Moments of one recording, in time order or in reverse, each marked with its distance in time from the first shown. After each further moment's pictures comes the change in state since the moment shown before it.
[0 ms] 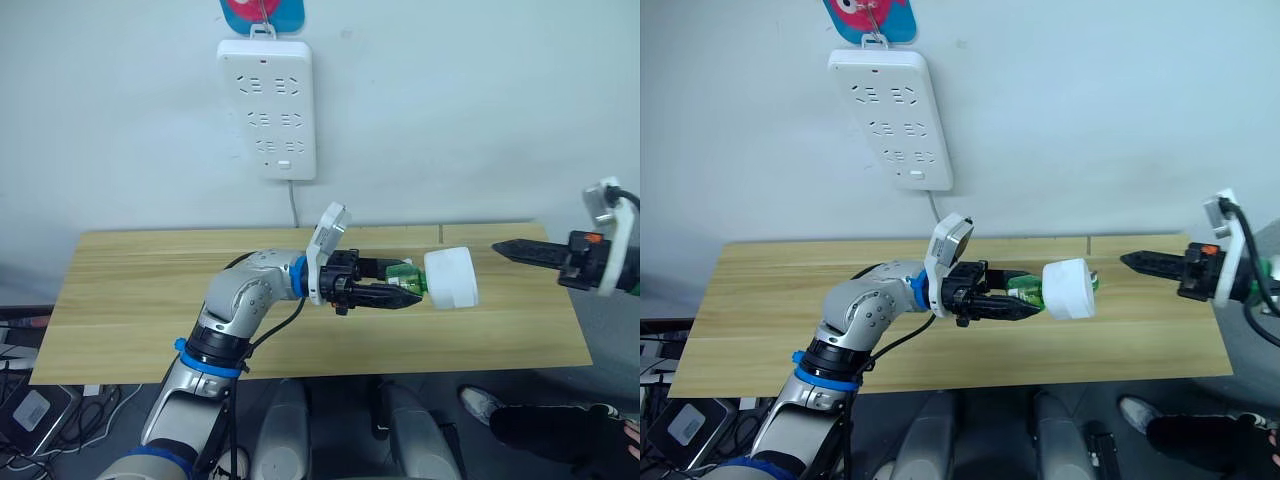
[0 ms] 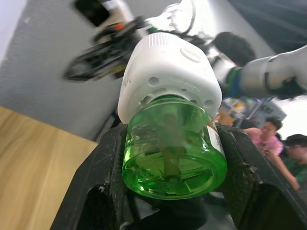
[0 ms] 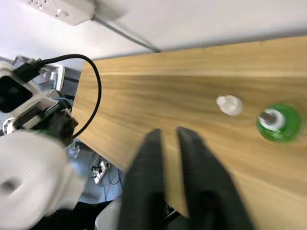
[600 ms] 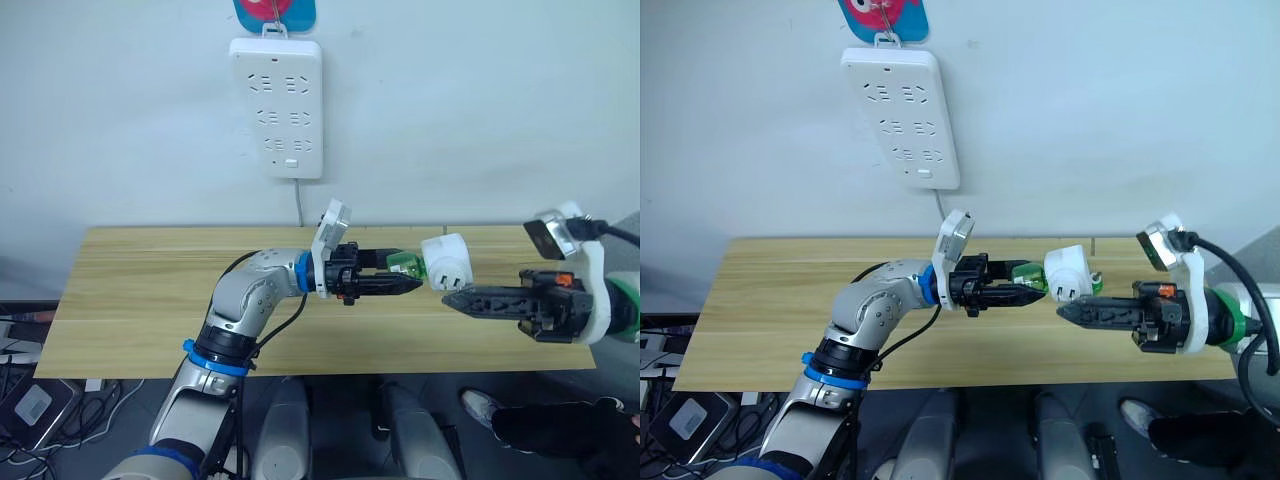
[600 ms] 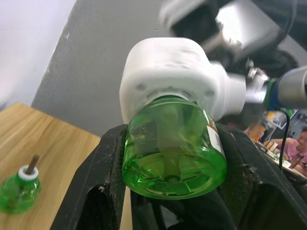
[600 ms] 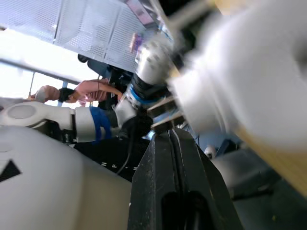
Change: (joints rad) left arm 0.009 -0.025 -0.001 0.065 0.082 -0.100 0.056; right arm 0.060 -0.060 0.032 -0.303 0.352 -0.016 0.095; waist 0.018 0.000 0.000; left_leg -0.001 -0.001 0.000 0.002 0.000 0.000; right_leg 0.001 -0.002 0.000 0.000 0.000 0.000
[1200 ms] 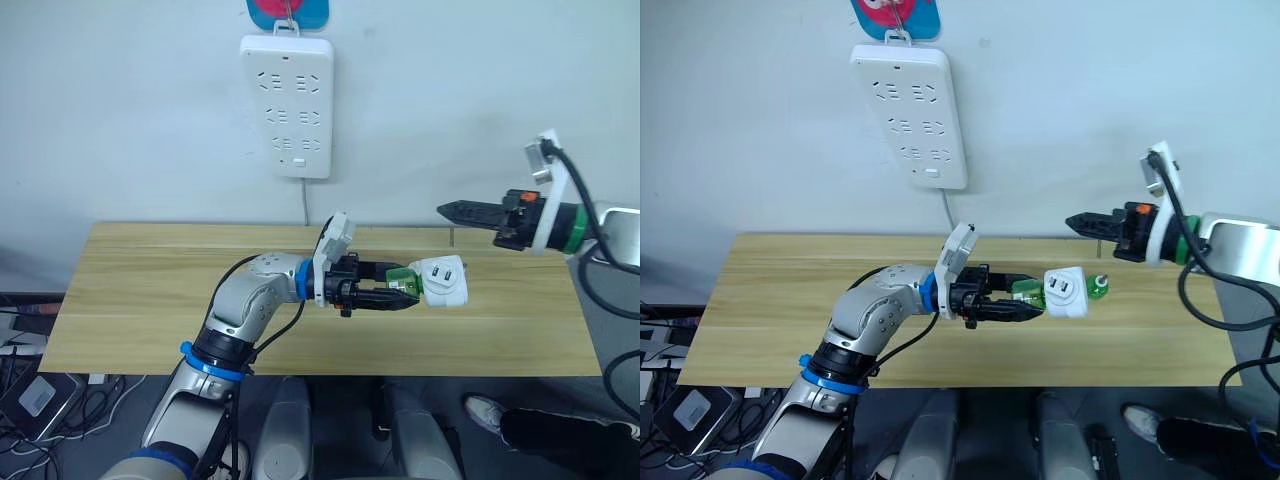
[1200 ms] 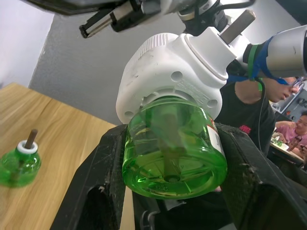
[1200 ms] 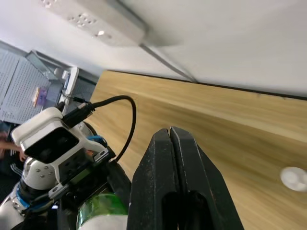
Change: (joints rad) left arm 0.025 0.033 -0.040 -0.005 0.033 -0.031 -0.045; right arm -0.313 0.103 0.105 0.237 -0.083 -0.050 -0.477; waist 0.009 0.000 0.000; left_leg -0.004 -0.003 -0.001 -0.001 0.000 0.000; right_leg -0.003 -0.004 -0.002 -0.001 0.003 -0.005
